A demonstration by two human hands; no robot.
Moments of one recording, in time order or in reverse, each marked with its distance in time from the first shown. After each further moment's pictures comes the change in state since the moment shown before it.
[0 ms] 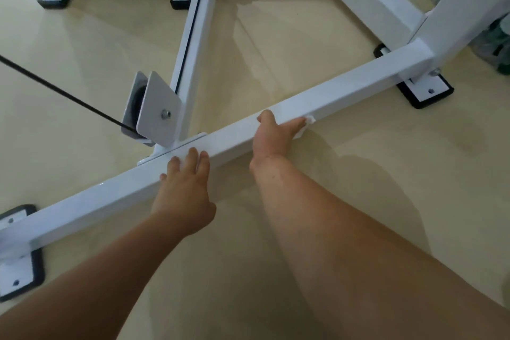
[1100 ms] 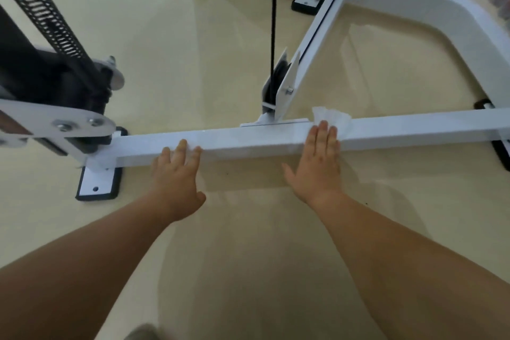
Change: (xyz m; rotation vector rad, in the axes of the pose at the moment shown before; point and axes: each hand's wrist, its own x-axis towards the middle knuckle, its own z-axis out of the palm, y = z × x) left_hand -0.083 -0.170 0.071 -0.078 0.066 -0.261; right_hand -0.045 0.094 0.007 -1.730 -0.325 -0.853
